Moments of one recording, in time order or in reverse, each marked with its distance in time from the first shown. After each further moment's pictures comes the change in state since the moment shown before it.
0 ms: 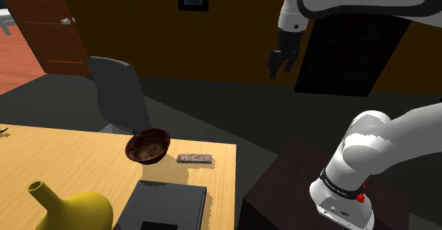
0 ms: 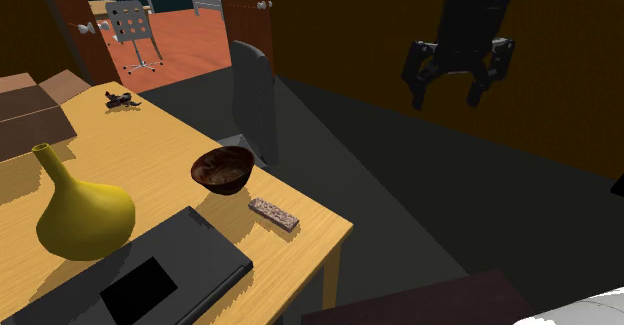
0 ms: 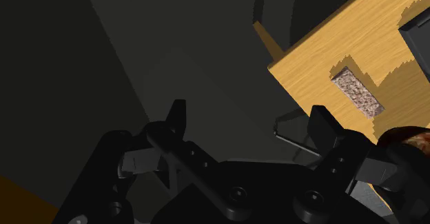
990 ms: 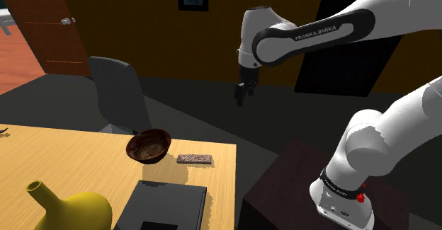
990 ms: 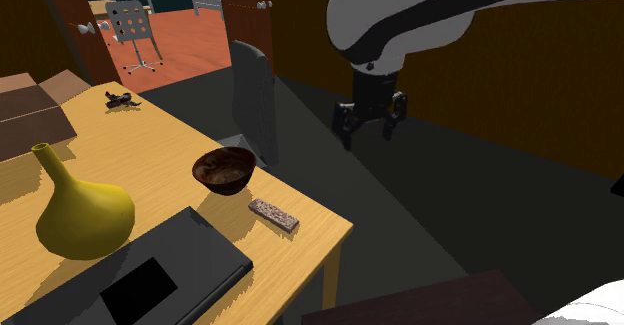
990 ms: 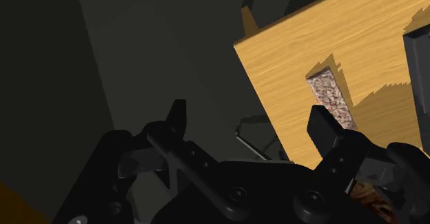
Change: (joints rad) arm 0.114 0.290 0.086 -0.095 0.016 0.400 -0.073
